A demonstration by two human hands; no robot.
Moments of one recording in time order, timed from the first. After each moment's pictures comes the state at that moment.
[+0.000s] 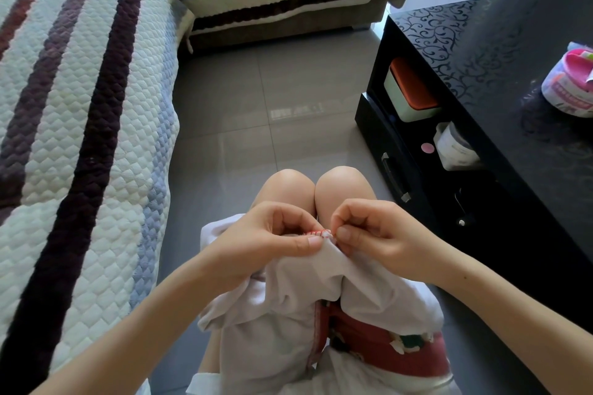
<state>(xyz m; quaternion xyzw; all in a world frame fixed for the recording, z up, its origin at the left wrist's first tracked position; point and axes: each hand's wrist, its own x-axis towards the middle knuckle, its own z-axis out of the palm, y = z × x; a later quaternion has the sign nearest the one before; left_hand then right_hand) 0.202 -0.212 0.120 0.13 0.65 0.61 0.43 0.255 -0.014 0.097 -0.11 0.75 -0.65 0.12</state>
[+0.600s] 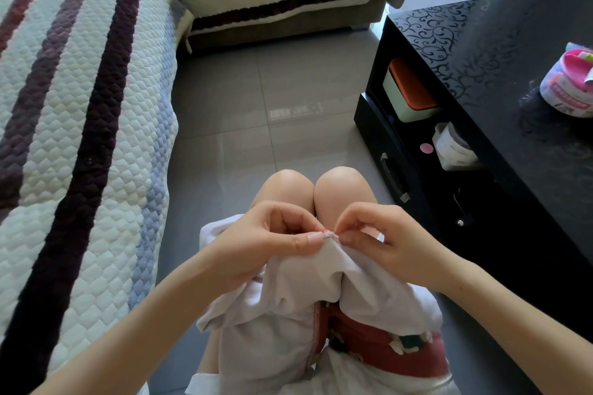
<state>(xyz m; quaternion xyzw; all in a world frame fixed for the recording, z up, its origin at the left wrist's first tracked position) 0.203 -0.209 0.125 0.12 0.62 0.63 0.44 0.257 -0.004 0.083 -0.15 0.83 -0.53 0.02</state>
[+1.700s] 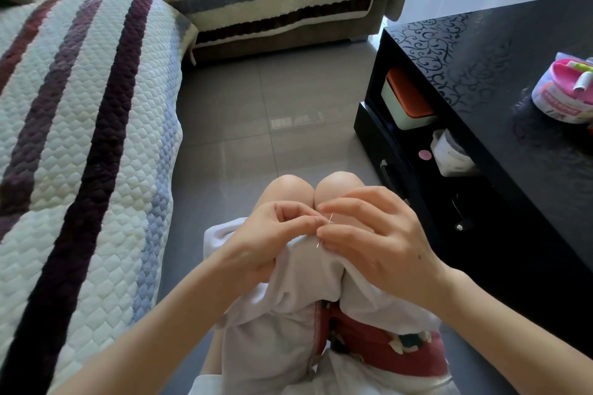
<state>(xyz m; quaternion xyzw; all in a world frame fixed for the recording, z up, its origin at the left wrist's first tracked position) 0.207 -0.194 0.118 0.04 0.65 0.66 0.37 0.259 -0.024 0.091 -0.28 0.86 -0.25 -0.35</state>
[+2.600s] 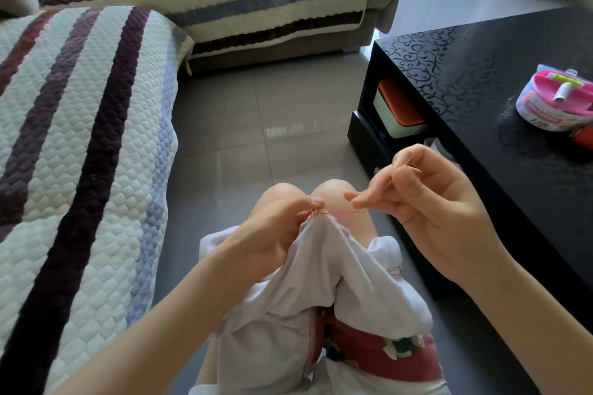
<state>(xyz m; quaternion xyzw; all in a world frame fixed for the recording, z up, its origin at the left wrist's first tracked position) 0.192 -0.173 0.120 -0.05 0.53 0.71 0.47 0.266 0.004 0.146 -0.09 0.56 -0.82 -0.07</state>
